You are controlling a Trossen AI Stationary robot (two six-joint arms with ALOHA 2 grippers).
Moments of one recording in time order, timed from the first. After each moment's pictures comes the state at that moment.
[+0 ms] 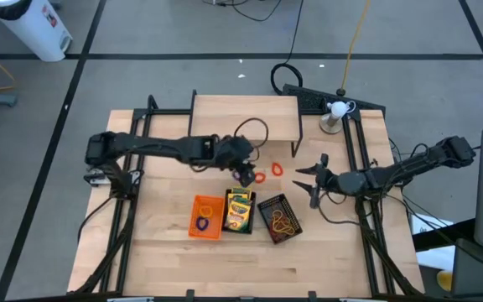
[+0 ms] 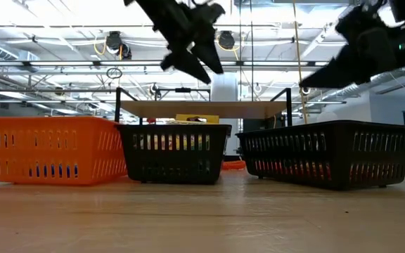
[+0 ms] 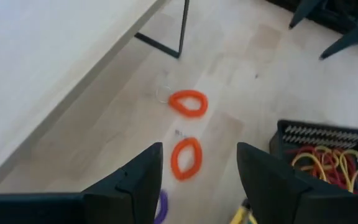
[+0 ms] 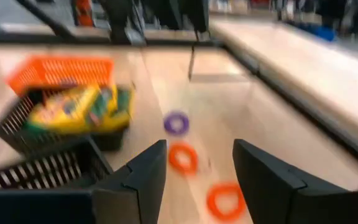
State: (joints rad) left arm 0.06 1.72 1.40 -0.46 -0.19 -0.38; right arm 0.27 0.79 0.21 0.29 0.55 0.06
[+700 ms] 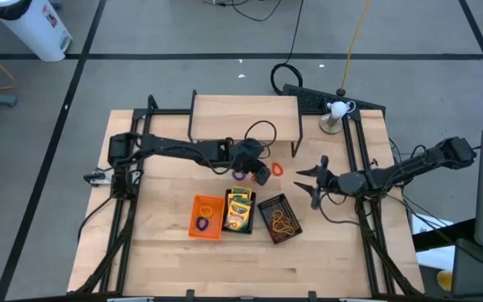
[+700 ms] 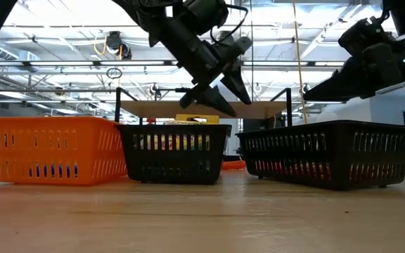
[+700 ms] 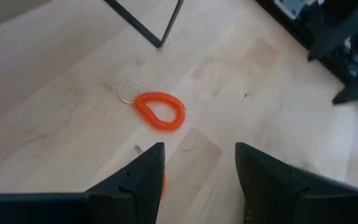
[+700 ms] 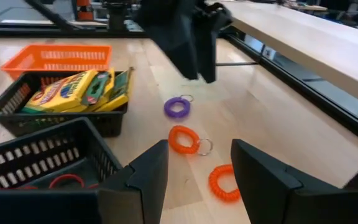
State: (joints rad) left arm 0.11 1.92 1.40 -0.21 -0.05 -0.61; right arm 0.25 0.79 0.13 0.37 0.52 0.09
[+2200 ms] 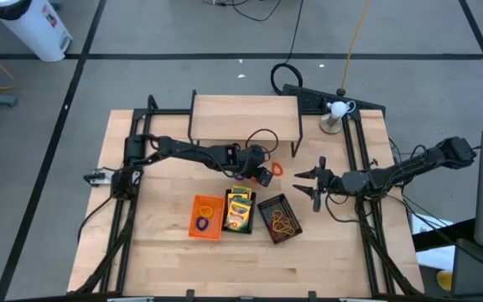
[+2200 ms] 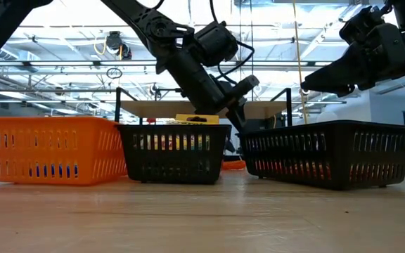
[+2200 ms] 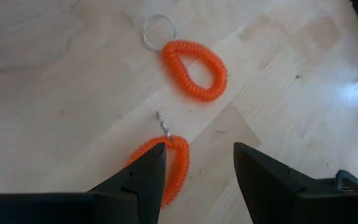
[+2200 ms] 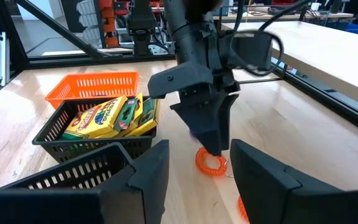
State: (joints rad) left arm 0.13 2.07 1.40 -0.18 0.00 -0.79; right arm 0.25 0.79 0.13 0.47 0.44 0.11
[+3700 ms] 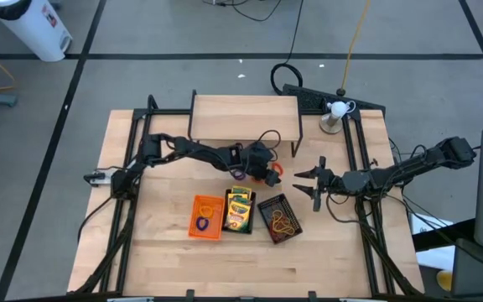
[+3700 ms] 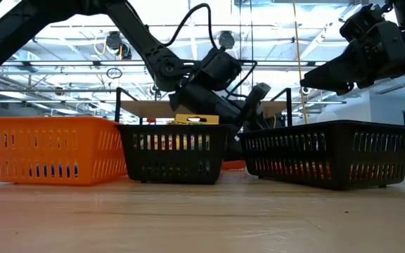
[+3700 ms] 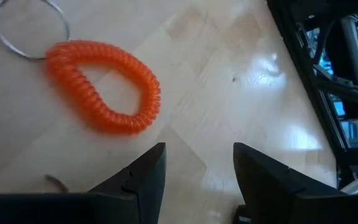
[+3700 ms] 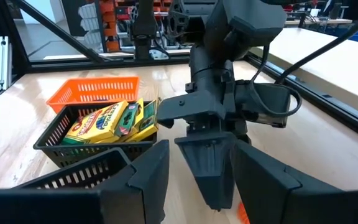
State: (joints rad) left arm 0.19 2.23 1.40 0.22 0.33 -0.81; right arm 0.25 0.79 0.13 0.49 0.44 0.09
